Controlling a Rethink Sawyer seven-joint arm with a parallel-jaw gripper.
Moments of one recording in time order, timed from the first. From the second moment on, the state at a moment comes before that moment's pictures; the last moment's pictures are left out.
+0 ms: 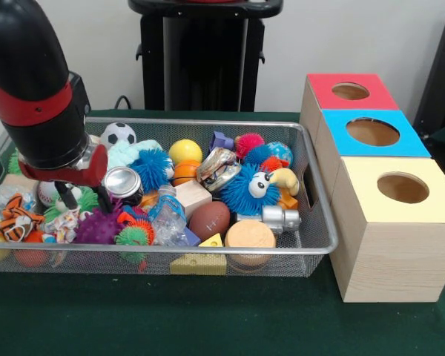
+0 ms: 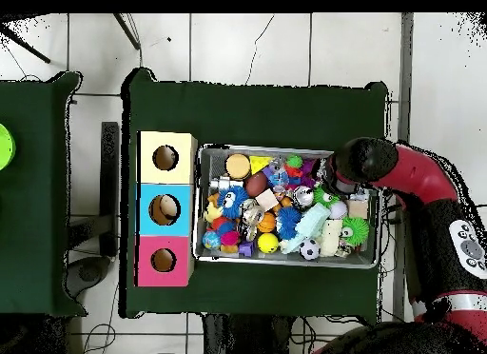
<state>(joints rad) -0.76 -0.35 0.41 1.20 -0.43 1.03 1.73</state>
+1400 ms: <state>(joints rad) -0.78 -0.40 0.41 1.17 -0.45 1.03 1.73</state>
